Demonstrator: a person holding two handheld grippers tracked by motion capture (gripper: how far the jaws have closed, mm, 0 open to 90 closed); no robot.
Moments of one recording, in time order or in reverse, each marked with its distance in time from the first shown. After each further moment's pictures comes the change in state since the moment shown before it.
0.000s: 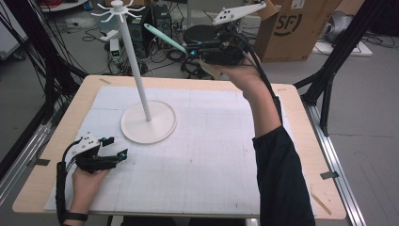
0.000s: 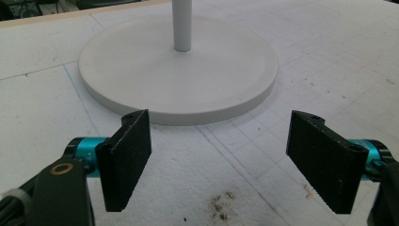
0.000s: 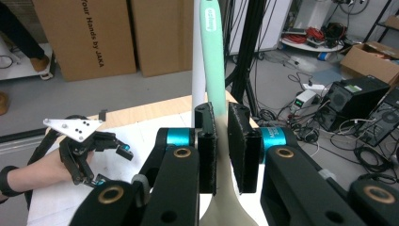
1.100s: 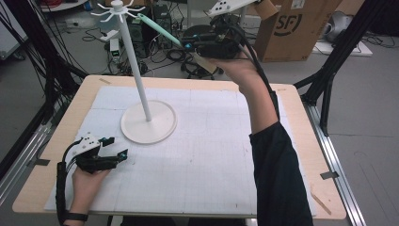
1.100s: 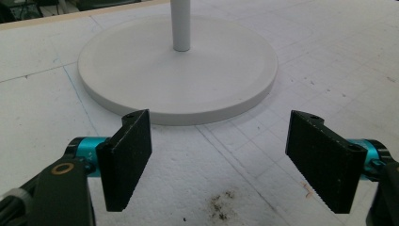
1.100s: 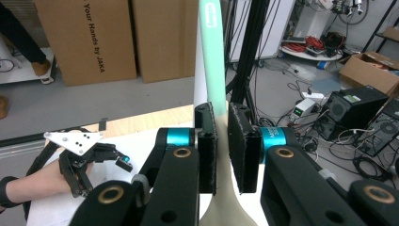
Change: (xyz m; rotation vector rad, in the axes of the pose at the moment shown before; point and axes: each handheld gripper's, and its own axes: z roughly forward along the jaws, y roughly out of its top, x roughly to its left) left arm -0.001 0.000 0.000 0.001 0.001 0.014; right arm 0.003 0.015 0.004 -0.020 0.004 -0.014
